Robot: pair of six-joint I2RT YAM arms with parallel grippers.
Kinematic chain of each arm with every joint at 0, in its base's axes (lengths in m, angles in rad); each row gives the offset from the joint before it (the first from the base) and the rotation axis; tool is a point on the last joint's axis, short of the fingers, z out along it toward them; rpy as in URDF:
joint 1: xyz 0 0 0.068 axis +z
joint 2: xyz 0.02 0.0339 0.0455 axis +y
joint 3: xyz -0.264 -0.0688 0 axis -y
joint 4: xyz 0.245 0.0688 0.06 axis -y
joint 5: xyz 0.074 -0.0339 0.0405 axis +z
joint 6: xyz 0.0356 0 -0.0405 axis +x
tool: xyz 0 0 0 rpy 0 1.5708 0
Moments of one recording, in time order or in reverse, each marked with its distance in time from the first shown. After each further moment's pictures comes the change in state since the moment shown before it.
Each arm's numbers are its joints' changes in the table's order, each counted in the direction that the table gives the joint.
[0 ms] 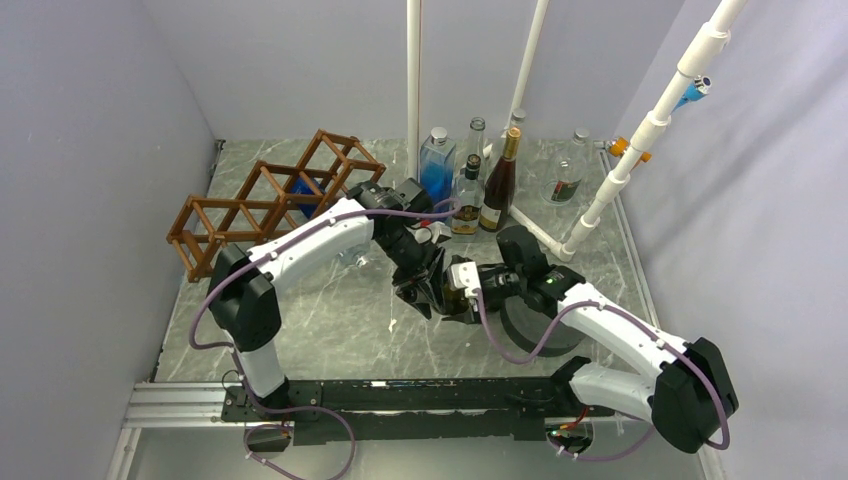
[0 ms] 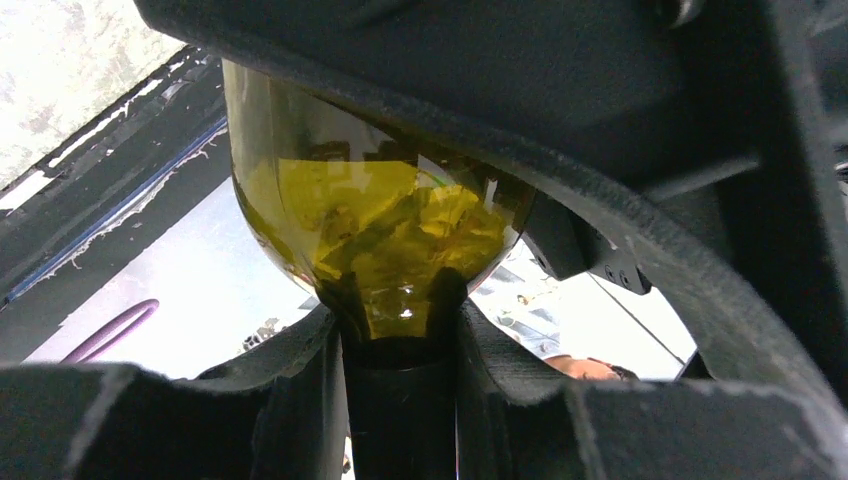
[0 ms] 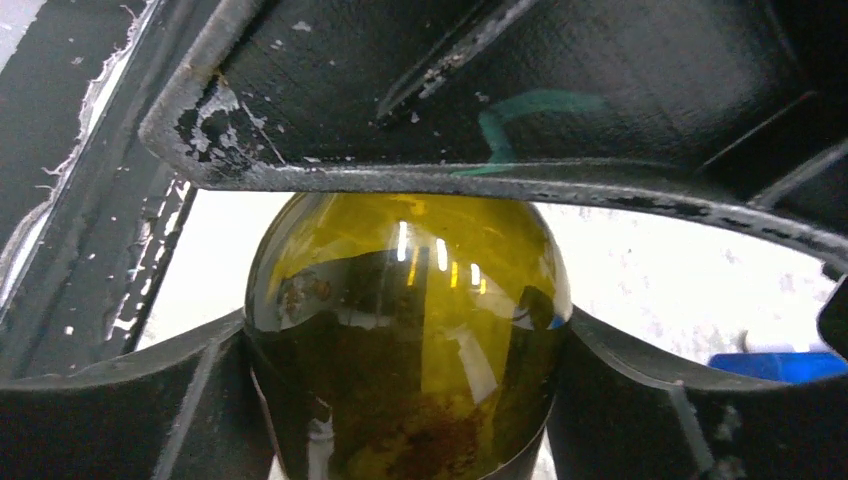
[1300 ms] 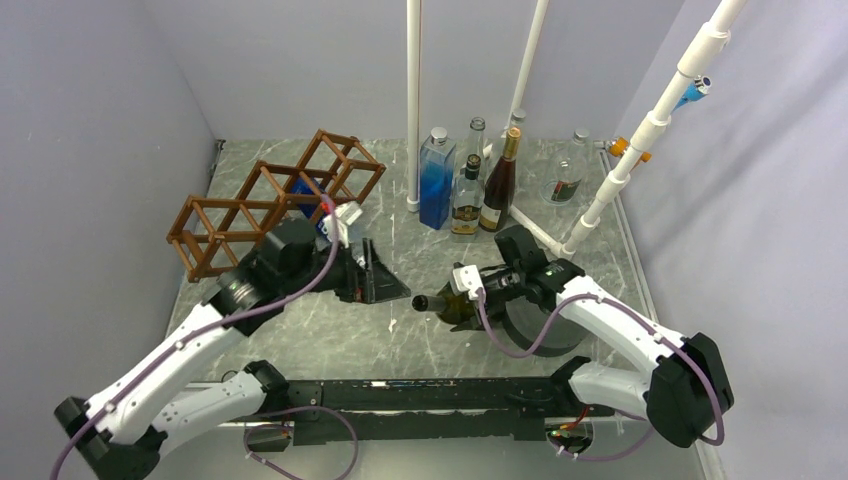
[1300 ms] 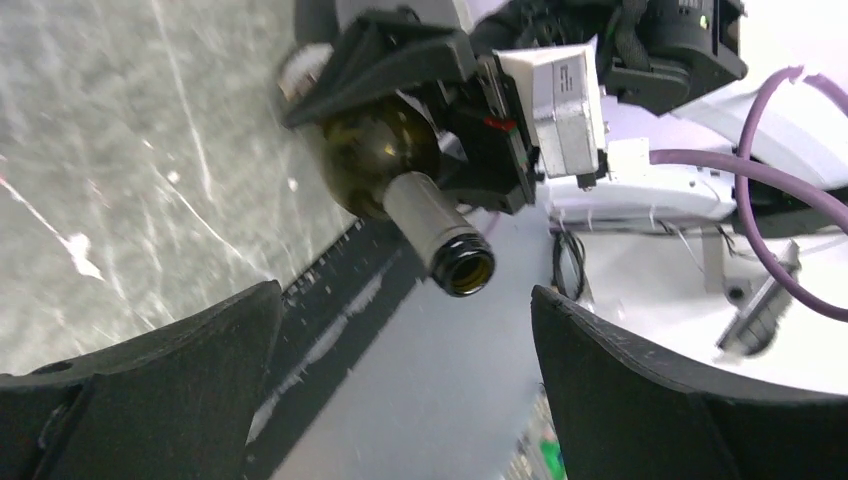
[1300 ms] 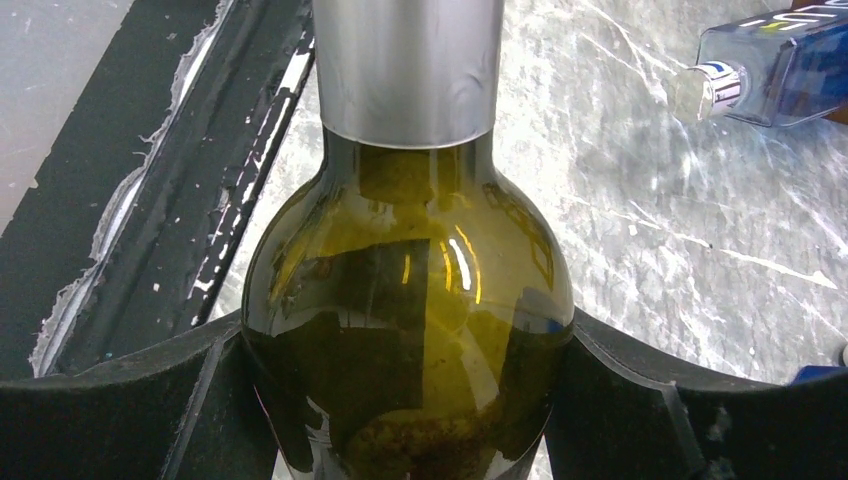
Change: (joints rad) left arm 0.080 -0.859 -0.620 0.655 0.352 -0.137; right arm -0.030 0.034 0.046 -0.217 0.068 -0.112
